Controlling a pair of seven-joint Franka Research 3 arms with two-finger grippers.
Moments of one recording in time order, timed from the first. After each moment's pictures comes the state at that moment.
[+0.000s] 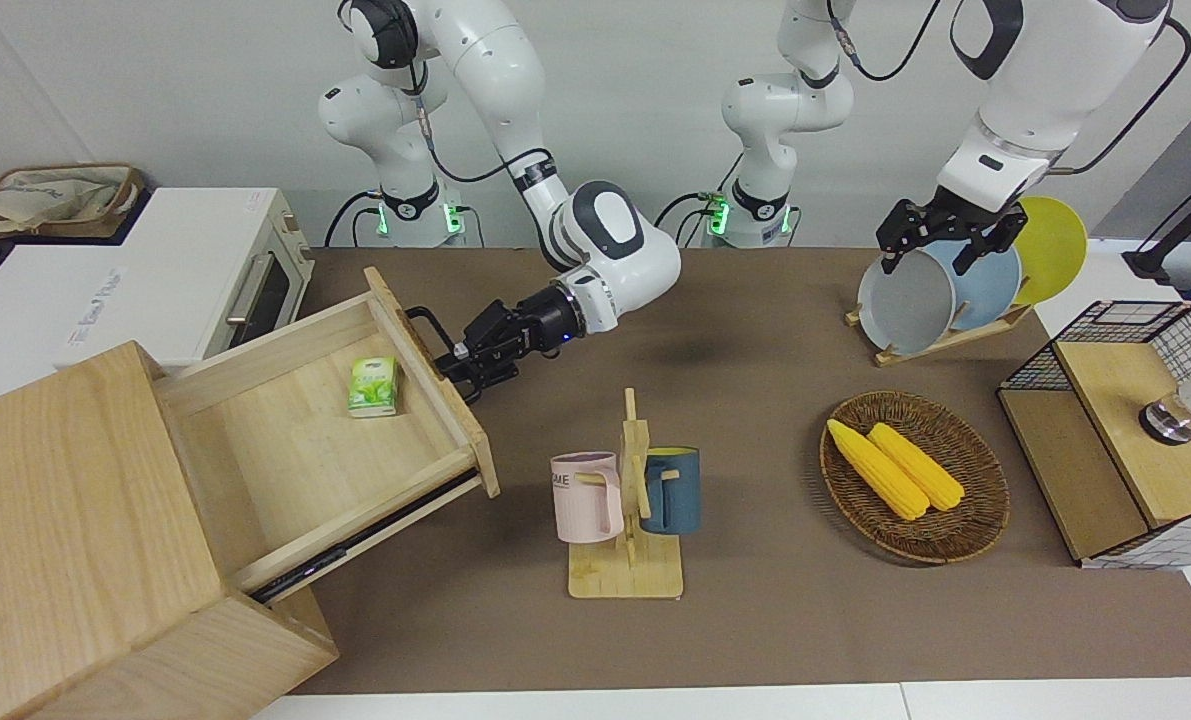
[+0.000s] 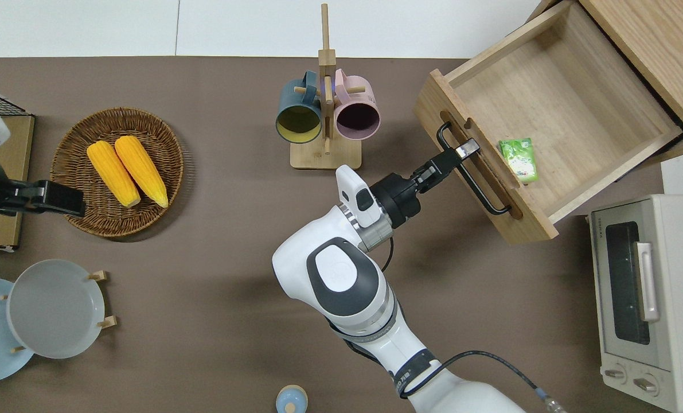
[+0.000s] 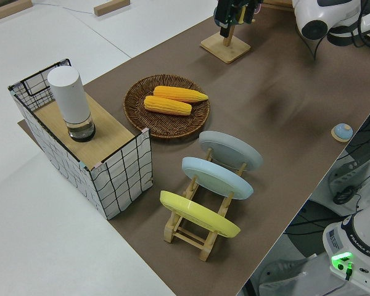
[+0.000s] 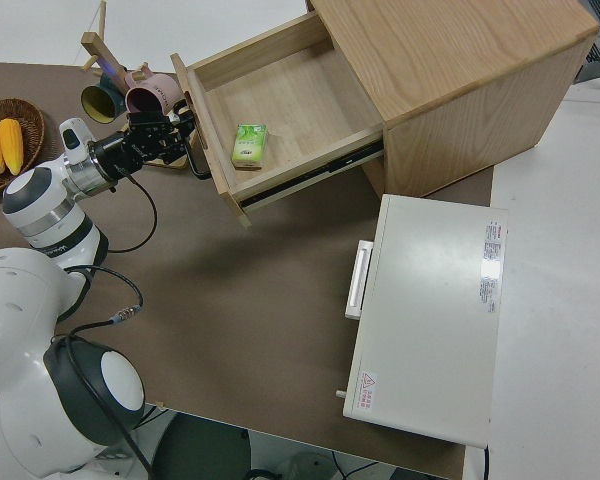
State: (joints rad) left arm 0.04 0.05 -0.07 -1.50 0.00 1.52 0.04; right arm 0.71 0.49 -0.01 -1.65 -1.51 1.50 0.57
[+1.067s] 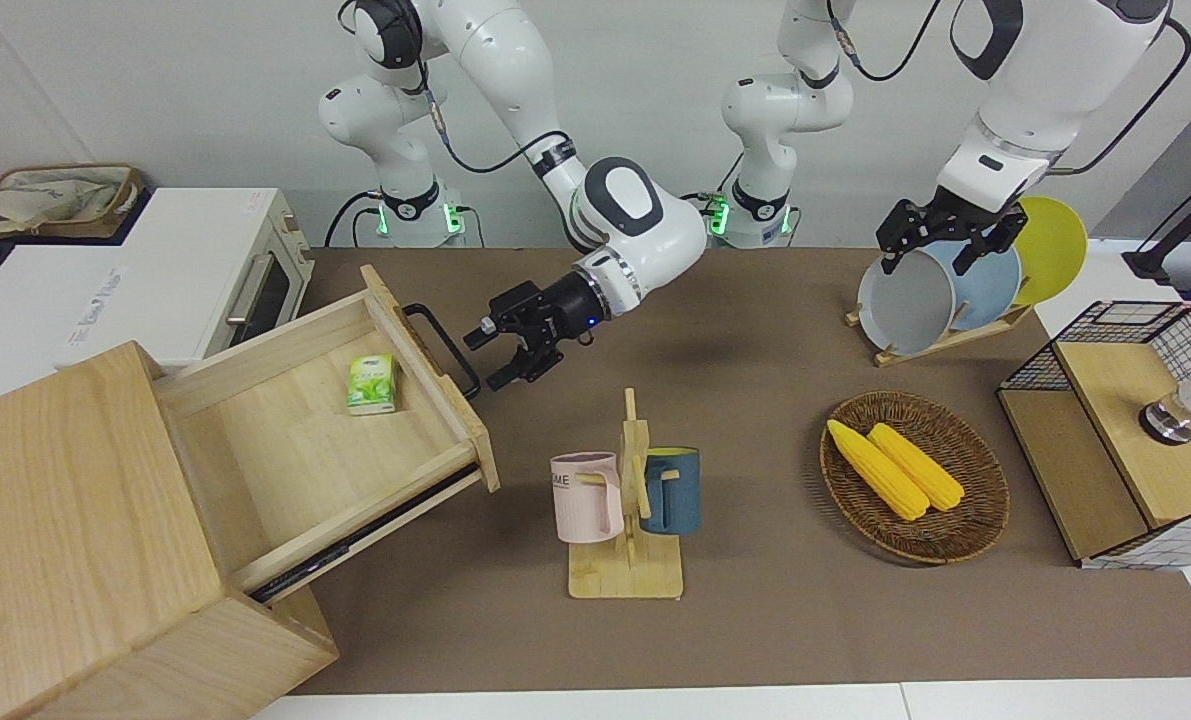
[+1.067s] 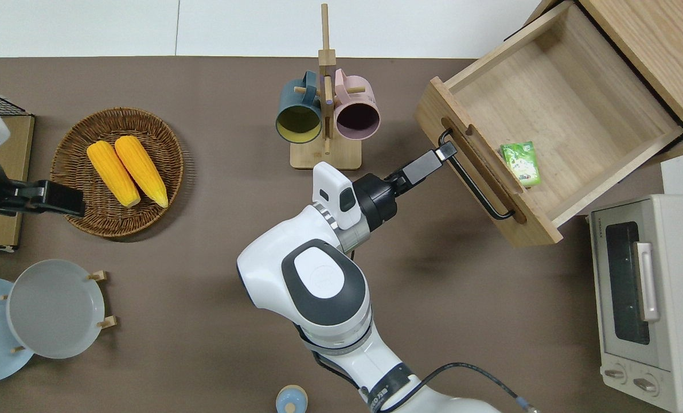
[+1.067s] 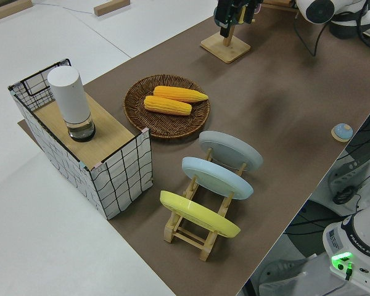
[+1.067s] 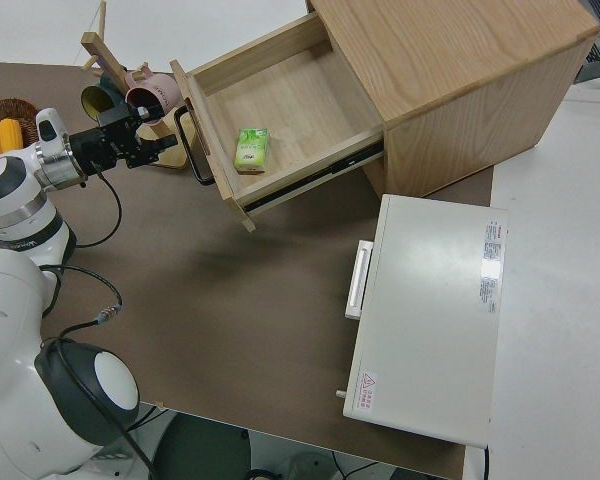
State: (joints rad) left arm 0.04 0.05 -0.07 -1.50 0.00 1.52 0.04; right arm 0.74 0.49 -0.01 -1.51 -1.31 1.52 0.58
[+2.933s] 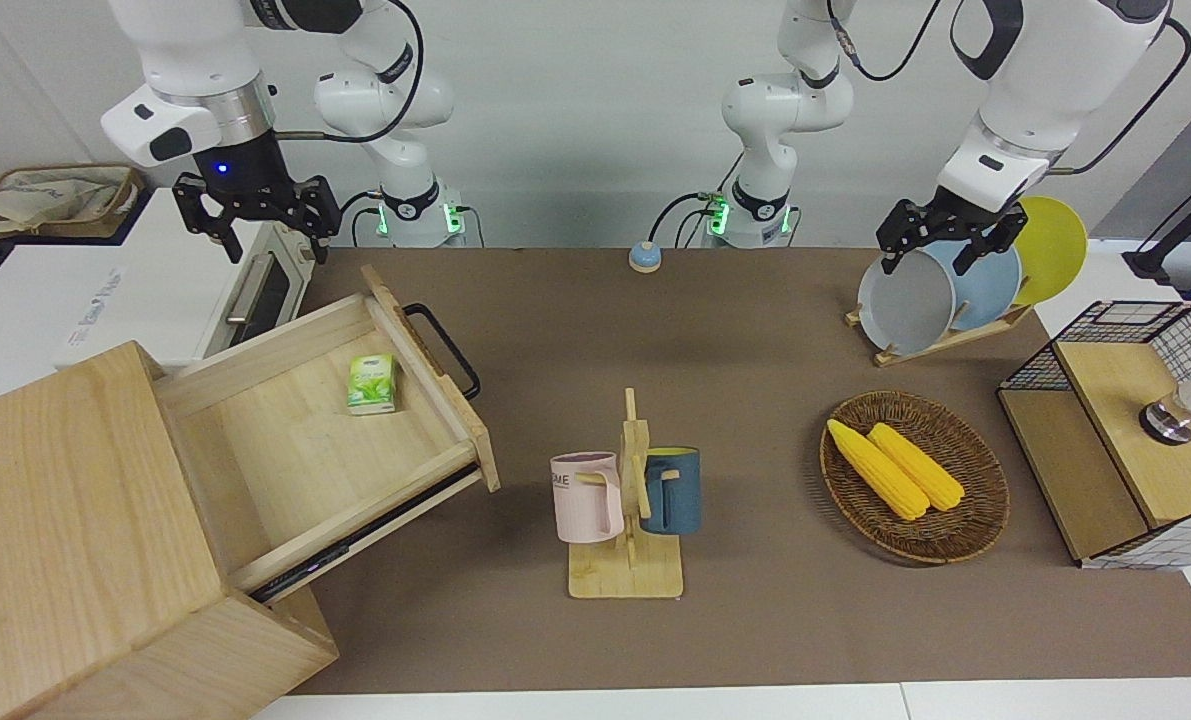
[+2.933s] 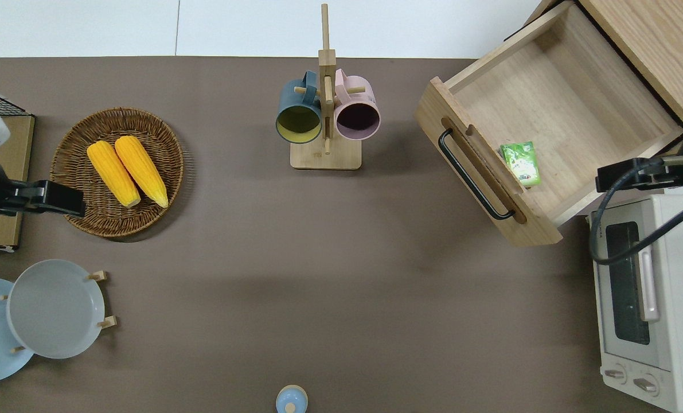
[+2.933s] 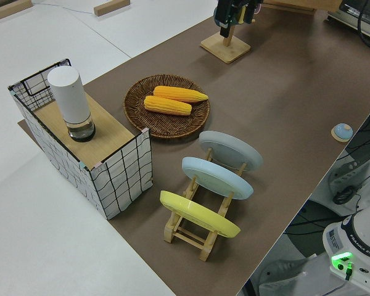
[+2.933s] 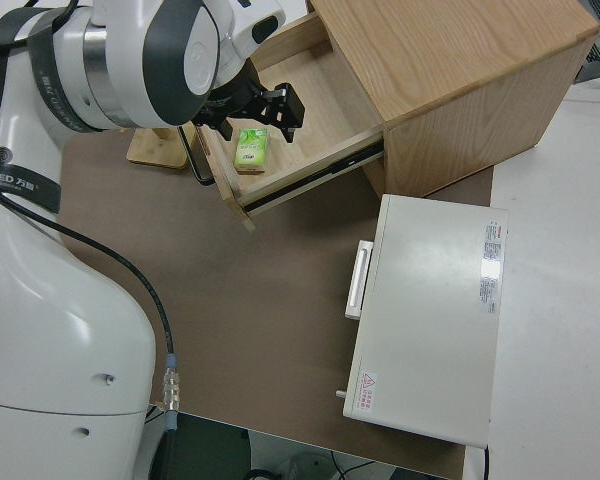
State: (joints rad) left arm 0.04 0.05 -0.07 -1.50 0.00 1.52 0.04; right arm 0.06 0.07 -0.04 -1.42 -0.03 1.53 0.01
